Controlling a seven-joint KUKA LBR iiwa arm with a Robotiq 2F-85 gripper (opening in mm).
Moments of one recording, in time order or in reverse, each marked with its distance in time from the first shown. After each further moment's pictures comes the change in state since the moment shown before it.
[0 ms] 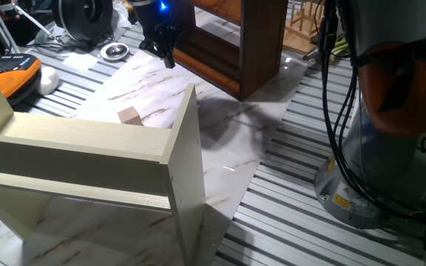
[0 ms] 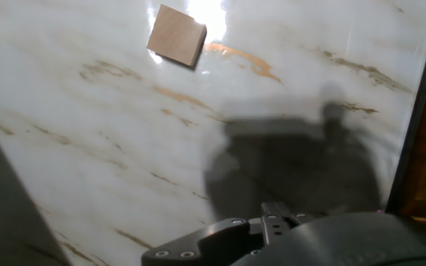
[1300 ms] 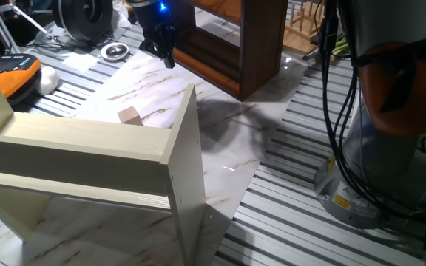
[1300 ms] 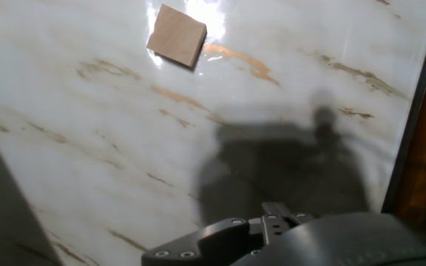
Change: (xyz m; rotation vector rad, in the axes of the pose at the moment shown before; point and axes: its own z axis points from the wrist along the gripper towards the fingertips) arm 0.000 0.000 0.000 0.020 -0.018 -0.021
